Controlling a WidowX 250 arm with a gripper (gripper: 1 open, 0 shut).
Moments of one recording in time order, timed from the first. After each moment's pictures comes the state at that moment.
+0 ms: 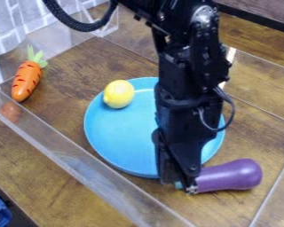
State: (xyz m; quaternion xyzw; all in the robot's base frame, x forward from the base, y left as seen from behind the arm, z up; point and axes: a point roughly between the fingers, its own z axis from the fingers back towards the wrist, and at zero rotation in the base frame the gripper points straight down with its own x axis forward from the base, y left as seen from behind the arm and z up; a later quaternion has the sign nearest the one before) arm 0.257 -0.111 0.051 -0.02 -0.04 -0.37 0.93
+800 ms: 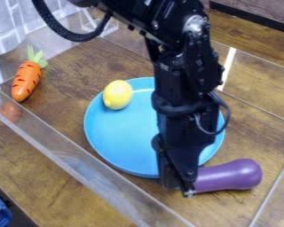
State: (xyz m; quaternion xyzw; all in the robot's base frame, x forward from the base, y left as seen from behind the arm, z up) arm 0.258 -0.108 0.045 -0.04 -0.06 -0.37 0.93
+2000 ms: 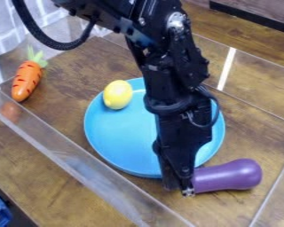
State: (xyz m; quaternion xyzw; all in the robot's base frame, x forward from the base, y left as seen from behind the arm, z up) arm 0.258 -0.112 0.042 -0.09 -0.08 -0.38 0.92
